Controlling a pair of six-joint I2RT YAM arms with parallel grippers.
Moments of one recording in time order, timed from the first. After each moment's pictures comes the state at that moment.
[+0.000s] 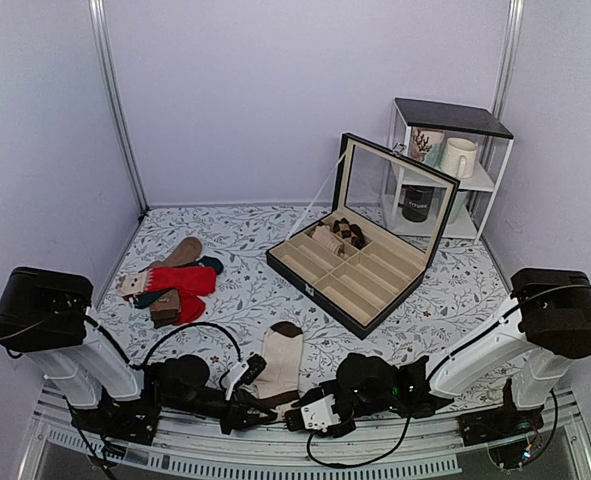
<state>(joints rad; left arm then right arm) -1.33 1.66 0.15 1.01 0.18 -0.66 1.41 1.76 0.61 0.52 -0.10 -0.55</state>
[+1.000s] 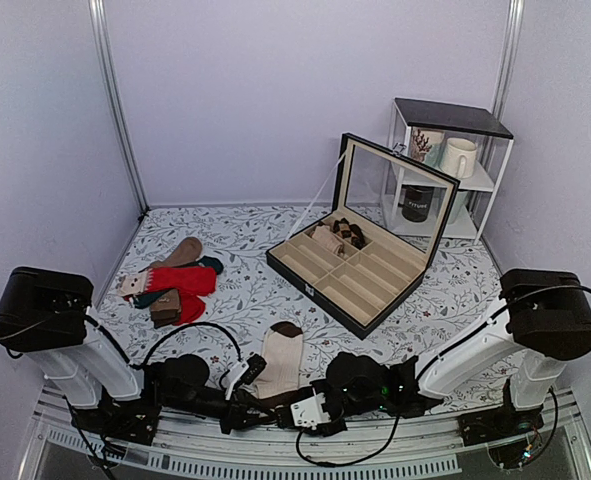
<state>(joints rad) -1.32 1.66 0.15 1.01 0.19 -0.66 1.41 1.82 0.68 0.53 -0.12 -0.53</state>
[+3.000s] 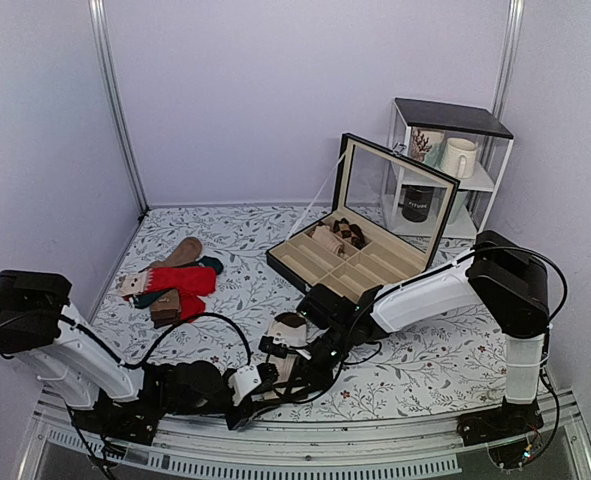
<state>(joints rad) -1.41 1.54 0.24 0.75 -0.19 -0.11 1.09 2.02 1.16 -0.22 -0.72 -0.07</state>
